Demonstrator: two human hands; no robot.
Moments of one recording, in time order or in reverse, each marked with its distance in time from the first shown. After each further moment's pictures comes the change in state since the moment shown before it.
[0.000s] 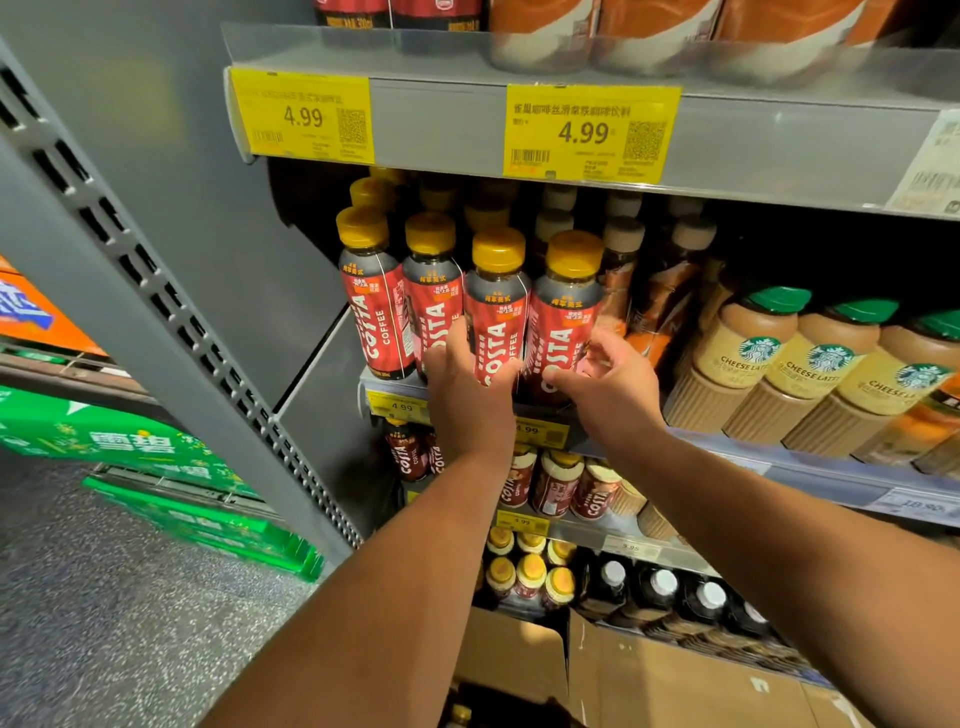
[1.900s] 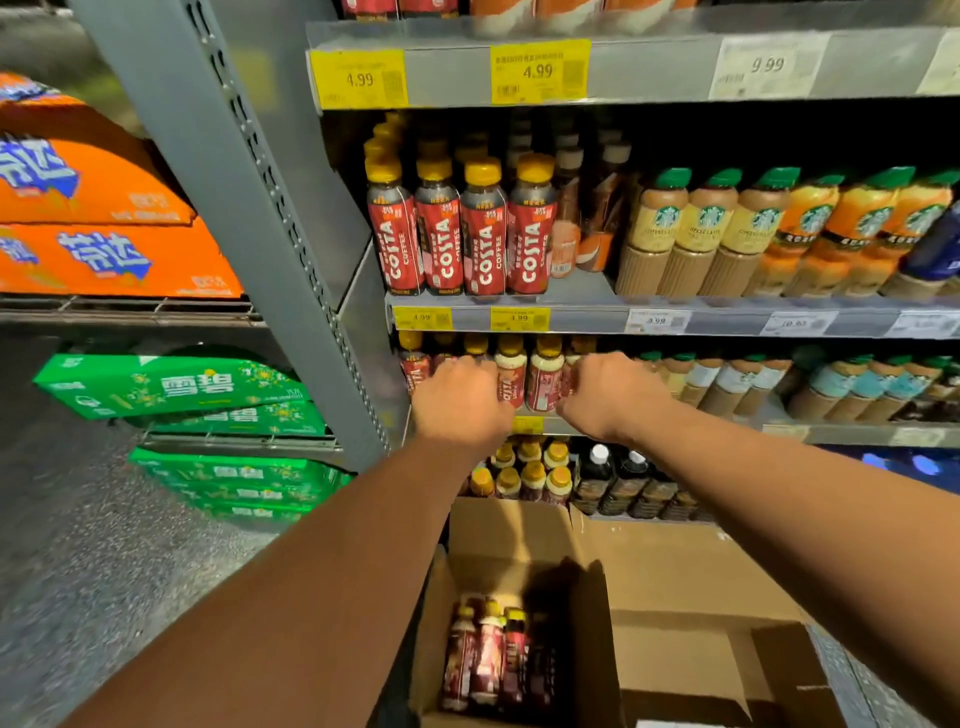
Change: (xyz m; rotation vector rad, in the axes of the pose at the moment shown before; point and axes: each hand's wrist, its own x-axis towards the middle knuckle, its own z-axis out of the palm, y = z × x) left_hand -0.108 0.009 -0.143 0.890 -0.603 0.443; right_hand -0.173 -0.046 -0.003 -1.199 -0.235 0.161
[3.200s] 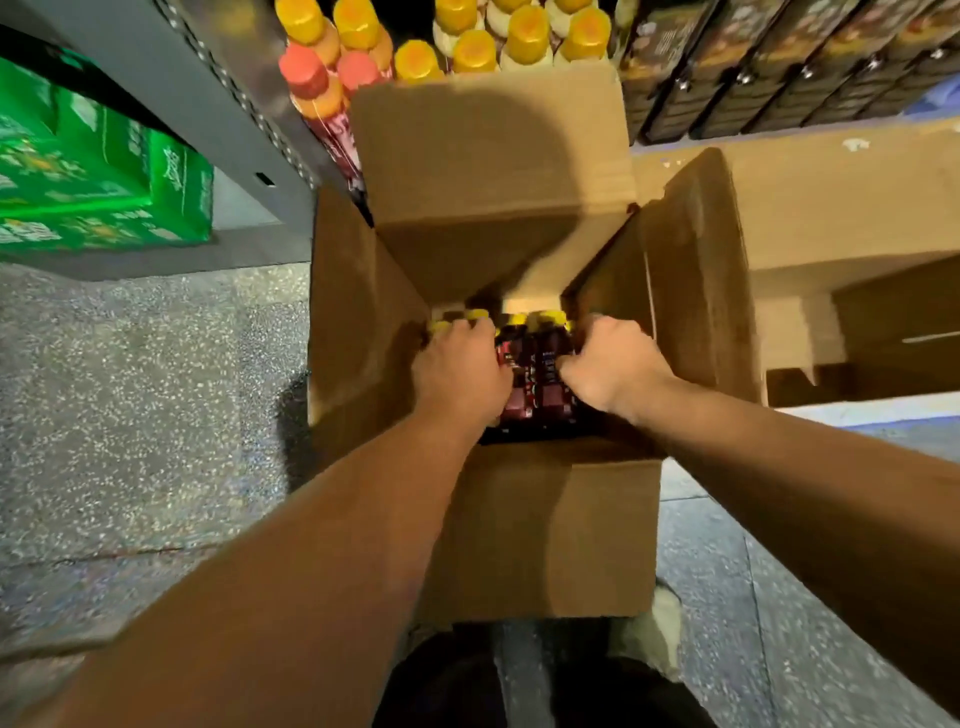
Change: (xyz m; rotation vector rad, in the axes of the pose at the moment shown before) left_hand -0.131 -0.058 0.460 -0.067 -0.492 -0.053; right_hand -0.049 0.070 0.474 0.342 -0.419 0.390
